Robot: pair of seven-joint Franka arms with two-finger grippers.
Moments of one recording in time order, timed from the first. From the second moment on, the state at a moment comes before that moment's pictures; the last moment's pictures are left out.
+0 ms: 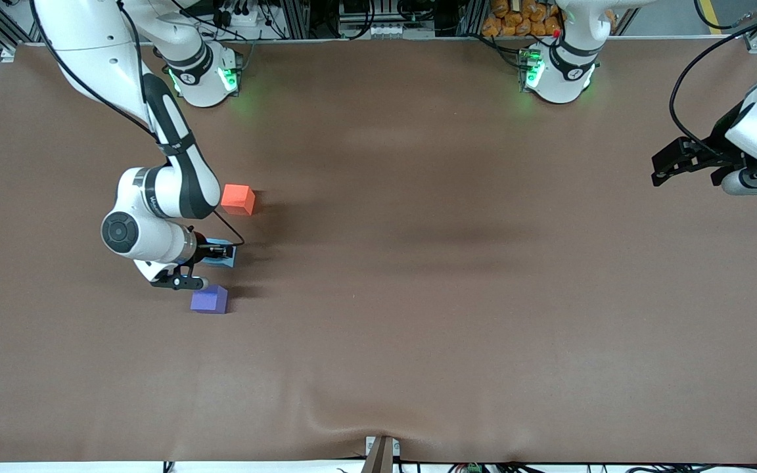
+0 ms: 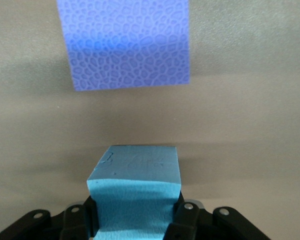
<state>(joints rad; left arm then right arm) 0.07 -0.02 -0.16 -1.63 0.00 1.63 -0.10 0.38 0.48 -0.21 -2.02 0.28 2.29 0.06</state>
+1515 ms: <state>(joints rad) 0.07 -0.02 -0.16 -1.63 0.00 1.63 -0.10 0.38 0.47 -0.21 -2.03 0.29 2.28 0.05</state>
